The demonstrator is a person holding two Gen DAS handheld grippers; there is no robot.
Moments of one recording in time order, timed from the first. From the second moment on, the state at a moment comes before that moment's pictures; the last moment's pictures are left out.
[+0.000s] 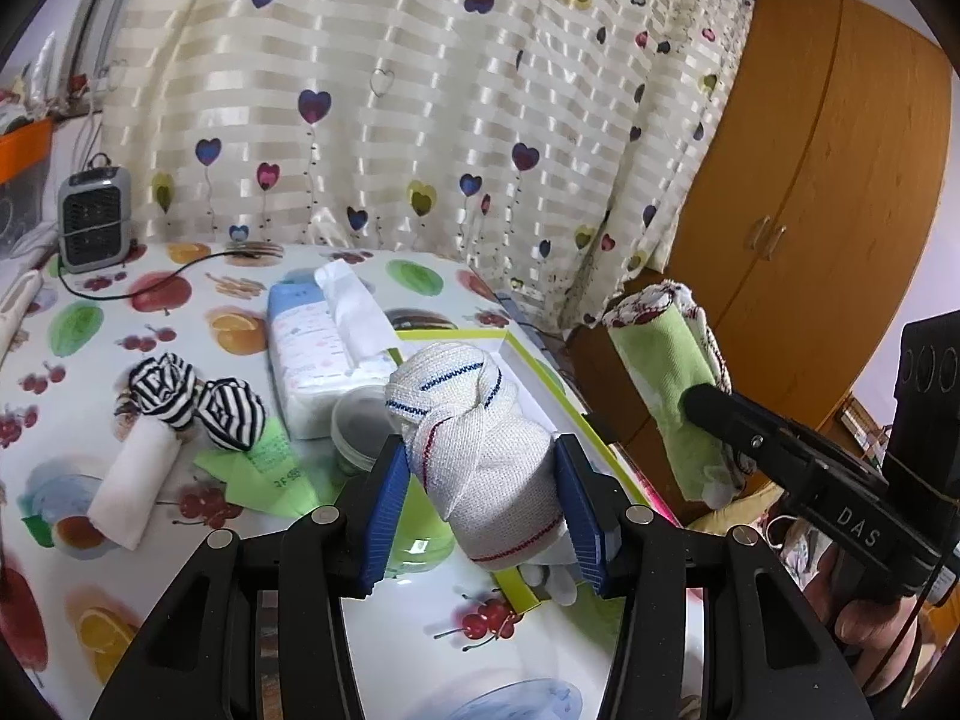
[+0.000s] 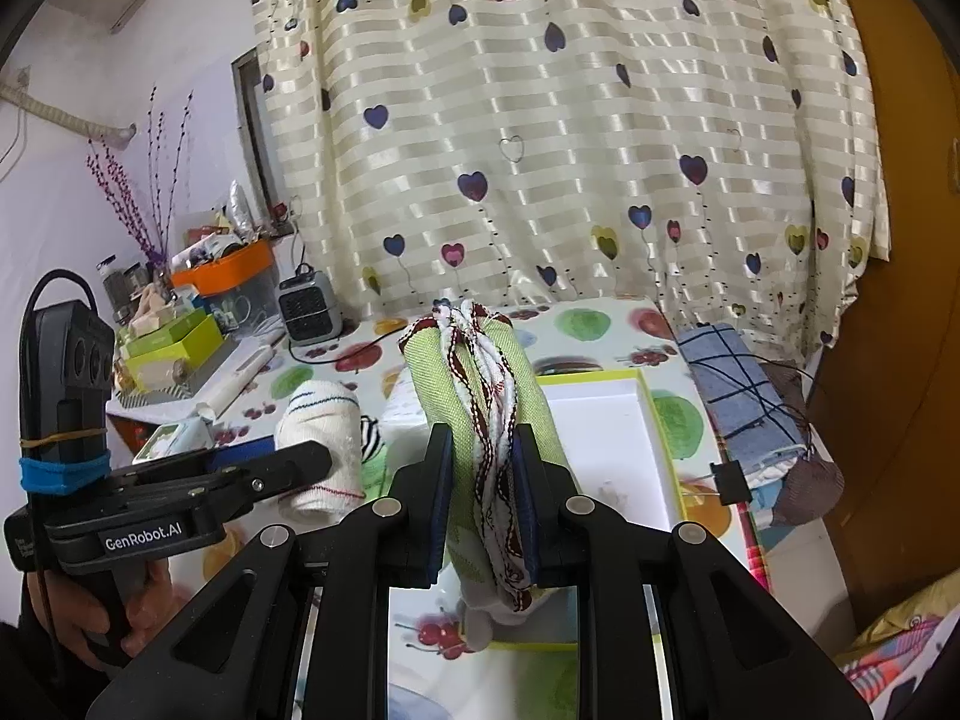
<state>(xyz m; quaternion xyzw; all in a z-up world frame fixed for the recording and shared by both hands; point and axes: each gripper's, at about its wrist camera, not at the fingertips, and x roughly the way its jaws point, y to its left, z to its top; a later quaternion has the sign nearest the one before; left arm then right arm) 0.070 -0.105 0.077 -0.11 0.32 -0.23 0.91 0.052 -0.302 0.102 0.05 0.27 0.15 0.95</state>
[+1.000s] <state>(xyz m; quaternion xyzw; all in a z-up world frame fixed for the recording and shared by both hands) 0.150 -0.185 0.036 -0.06 0.38 -0.23 0.89 0.128 -0.366 0.036 0.11 0.33 0.11 0.93</state>
